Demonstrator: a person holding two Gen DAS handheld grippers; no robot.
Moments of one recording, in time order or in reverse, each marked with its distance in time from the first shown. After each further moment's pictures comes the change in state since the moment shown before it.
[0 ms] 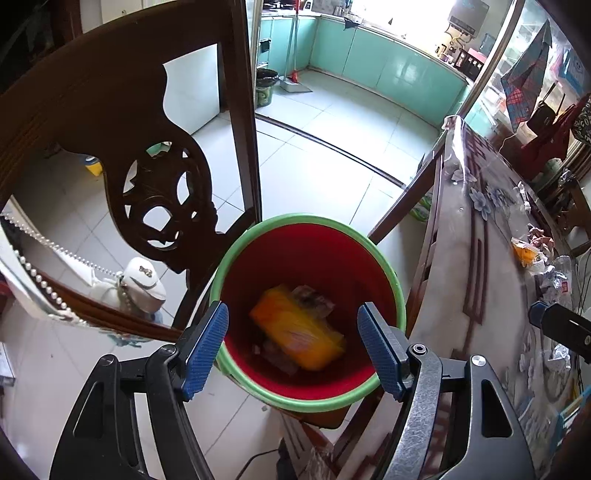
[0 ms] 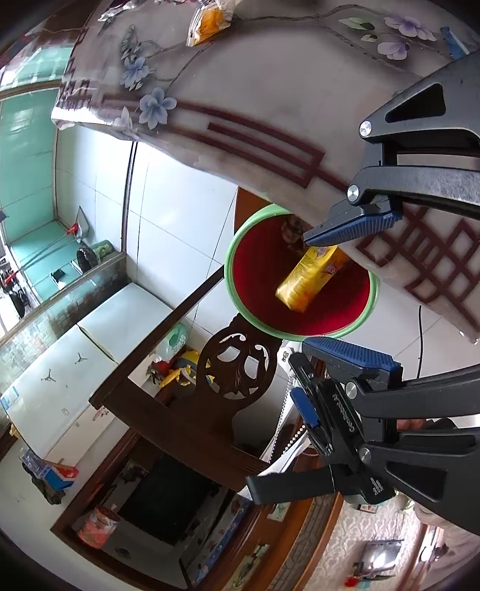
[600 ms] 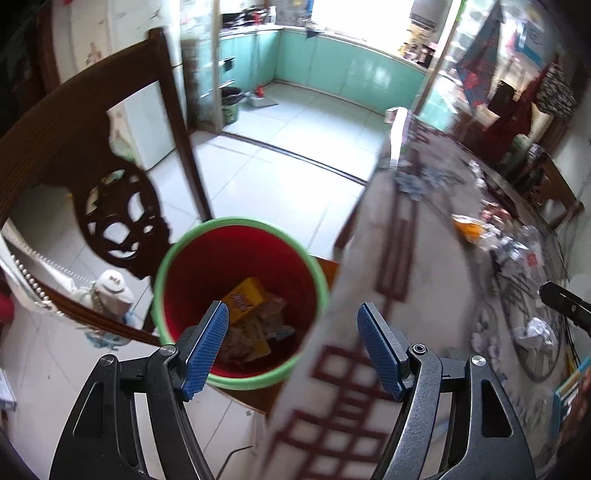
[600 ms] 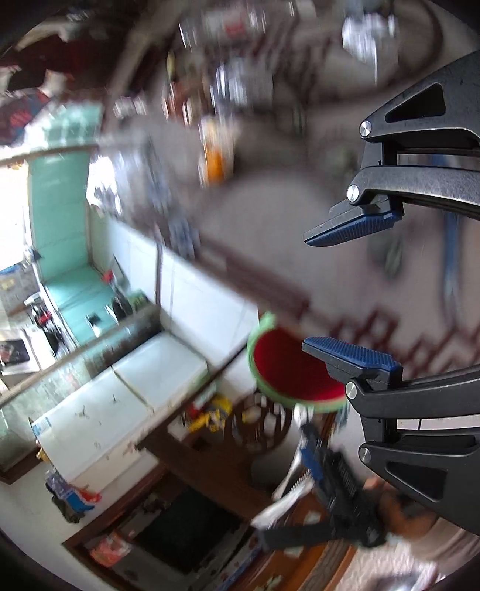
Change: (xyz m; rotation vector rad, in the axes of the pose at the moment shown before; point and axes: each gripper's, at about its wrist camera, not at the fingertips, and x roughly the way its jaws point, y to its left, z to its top) left arm -0.039 -0.094 -0.028 0.112 -0.056 -0.062; right arm -0.132 -0.099 -0.039 -0.020 -0.149 -0.257
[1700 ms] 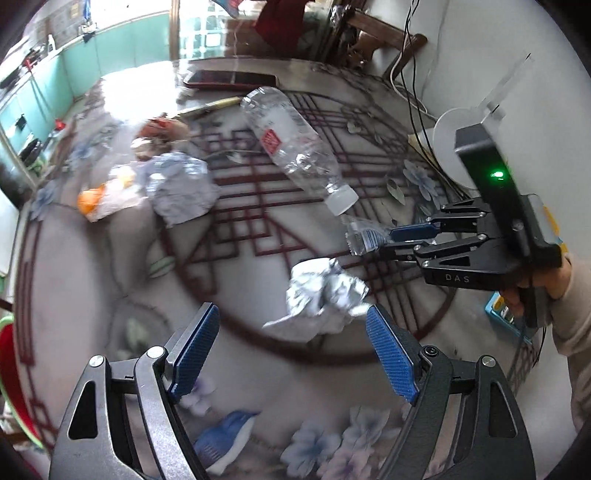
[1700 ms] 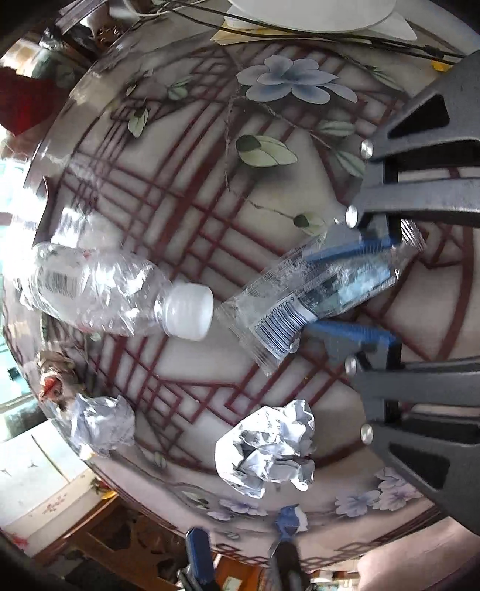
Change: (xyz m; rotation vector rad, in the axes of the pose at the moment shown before) left arm 0.050 -0.358 -0.061 0.548 0.223 -0.381; right arm -0.019 -0.332 -0.051 -0.107 0.322 -0.160
